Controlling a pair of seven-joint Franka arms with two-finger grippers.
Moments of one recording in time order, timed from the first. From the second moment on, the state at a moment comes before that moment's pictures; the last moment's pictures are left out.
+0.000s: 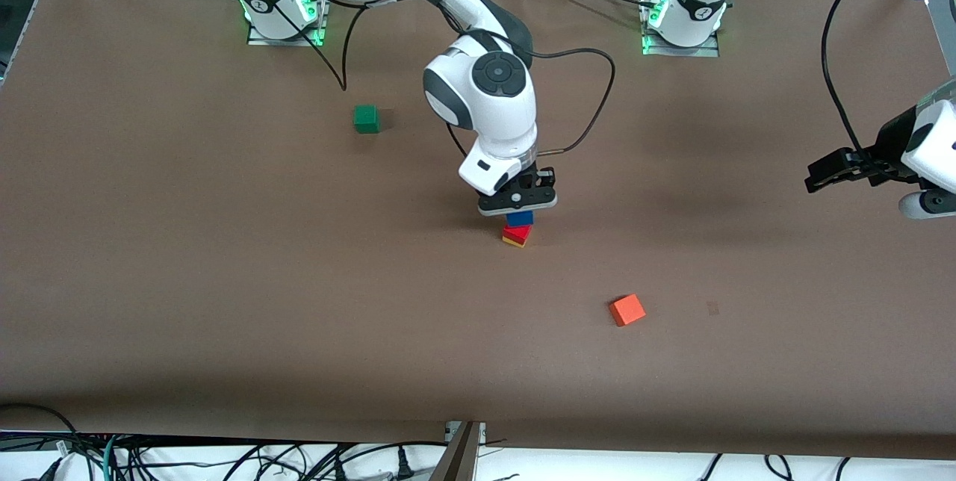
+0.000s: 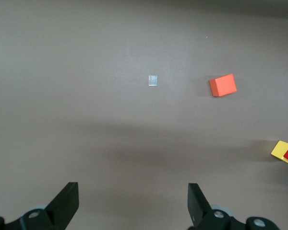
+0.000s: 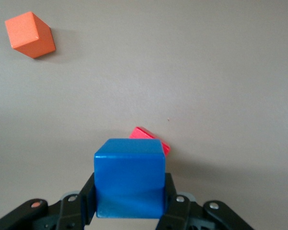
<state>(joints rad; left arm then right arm) 0.09 0.18 -0.09 -1.47 0.01 1.63 -0.15 0.86 0.90 -0.05 -1.00 -0.03 2.13 0.73</state>
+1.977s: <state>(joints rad) 0.08 0.18 -0.09 -1.47 0.01 1.63 -0.14 0.88 0.96 -0.05 -0.99 -0.13 2.18 0.73</state>
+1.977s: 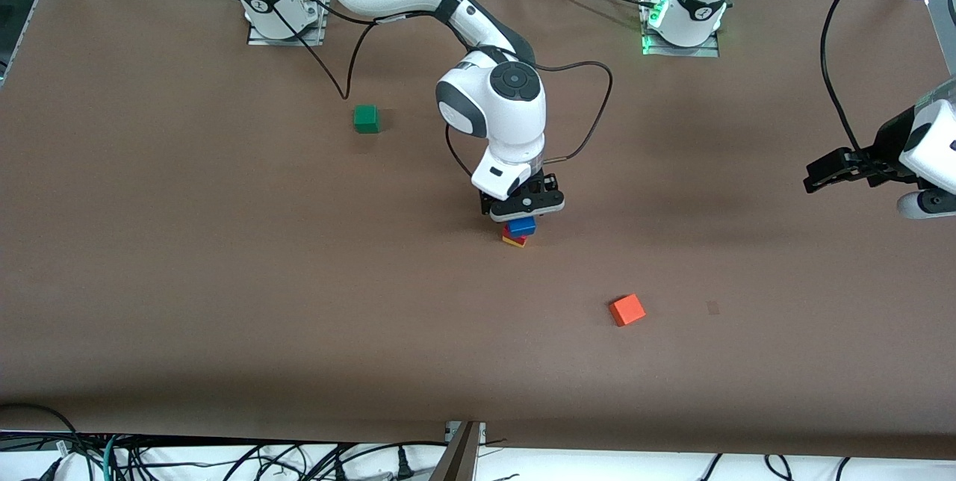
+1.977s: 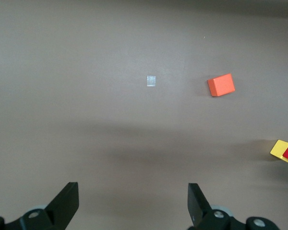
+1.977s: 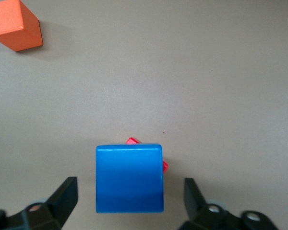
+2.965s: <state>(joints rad) 0.08 0.18 -0.09 -1.47 0.01 1.63 -0.14 0.49 0.58 -0.08 -0.97 0.10 1.60 0.48</state>
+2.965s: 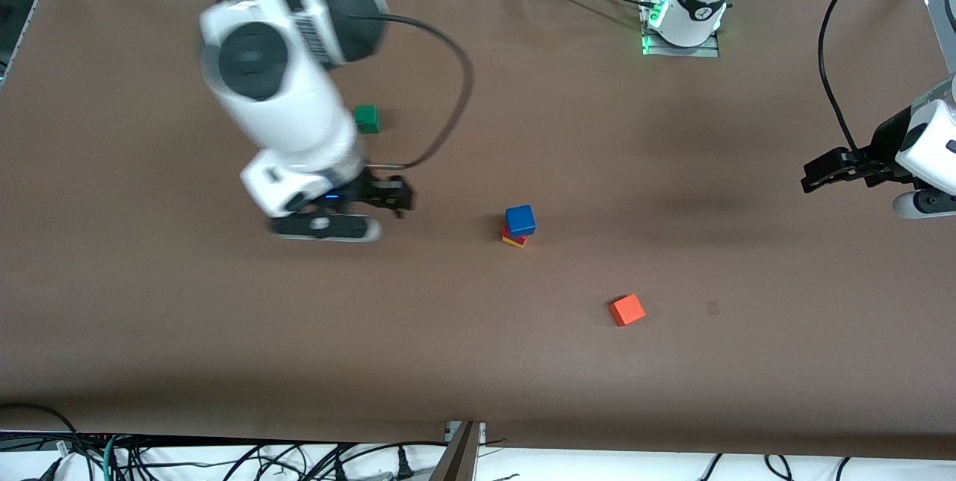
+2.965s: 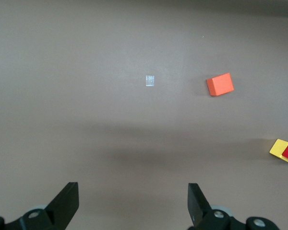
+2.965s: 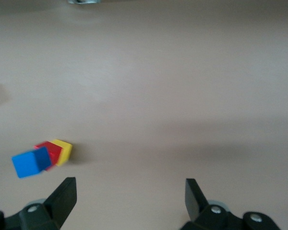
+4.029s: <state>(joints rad) 0.08 0.18 -0.09 -1.46 0.01 1.64 -0.14 0.34 0.03 -0.13 -1.58 0.04 1.57 0.21</state>
